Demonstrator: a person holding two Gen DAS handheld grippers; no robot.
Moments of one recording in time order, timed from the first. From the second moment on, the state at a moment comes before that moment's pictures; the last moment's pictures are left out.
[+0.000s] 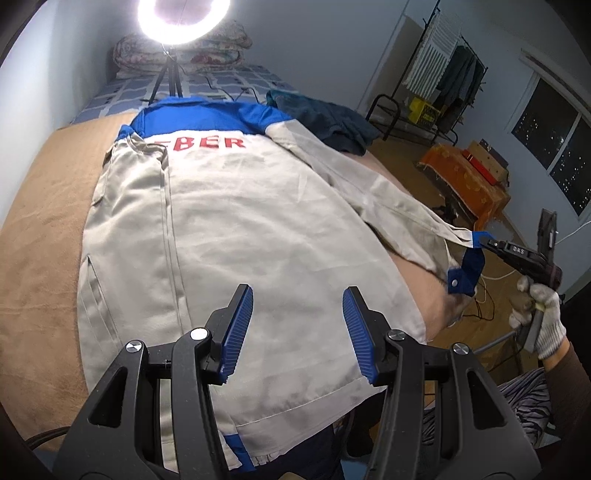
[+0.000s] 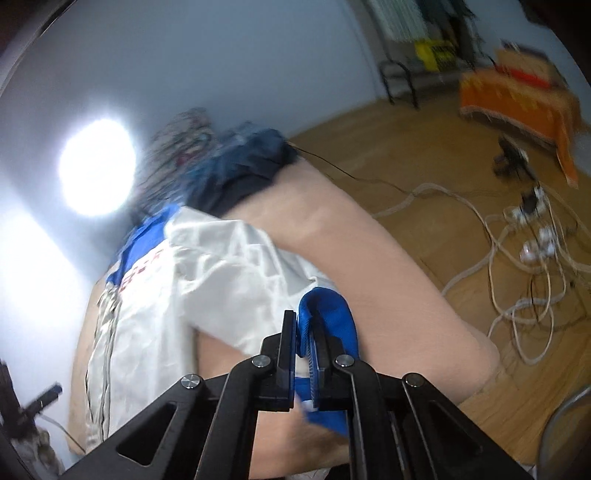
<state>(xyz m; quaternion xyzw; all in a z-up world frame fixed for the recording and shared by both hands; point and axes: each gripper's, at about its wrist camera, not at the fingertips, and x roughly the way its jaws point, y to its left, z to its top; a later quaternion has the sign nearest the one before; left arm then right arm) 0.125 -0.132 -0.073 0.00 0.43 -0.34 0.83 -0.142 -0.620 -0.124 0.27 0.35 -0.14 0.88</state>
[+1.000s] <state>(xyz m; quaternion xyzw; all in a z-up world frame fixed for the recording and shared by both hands) 0.138 -0.104 -0.100 -0.09 0.48 -0.33 0.81 -0.128 -0.316 -0.155 -0.09 0.46 0.17 0.87</state>
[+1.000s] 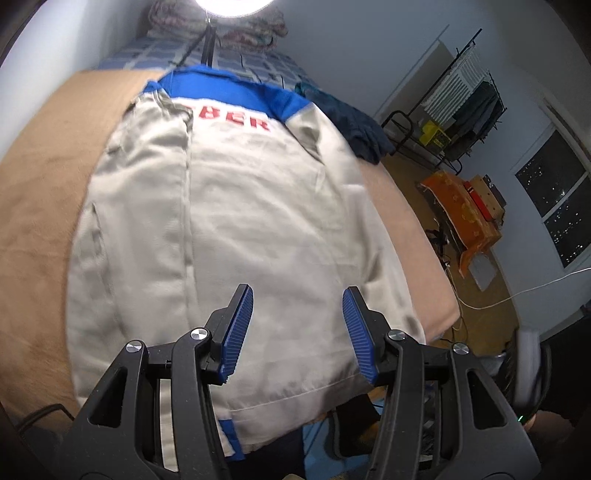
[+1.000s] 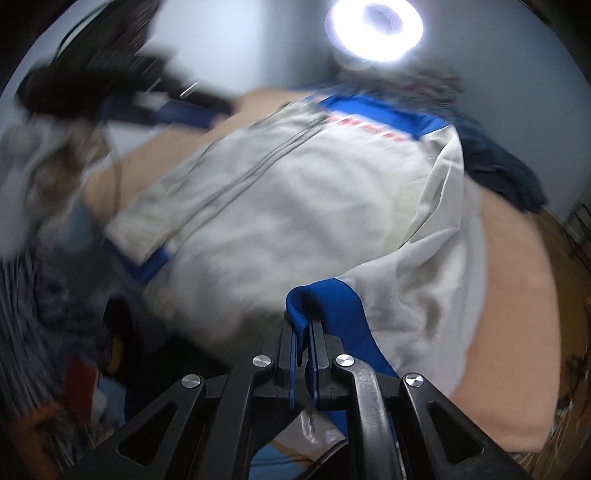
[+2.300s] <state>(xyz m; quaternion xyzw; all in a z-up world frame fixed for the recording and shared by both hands) 0.102 -0.194 -0.200 -0.07 0.61 -0.39 0.69 -0.127 -0.461 -0.176 0.24 0.48 0.17 0.83</state>
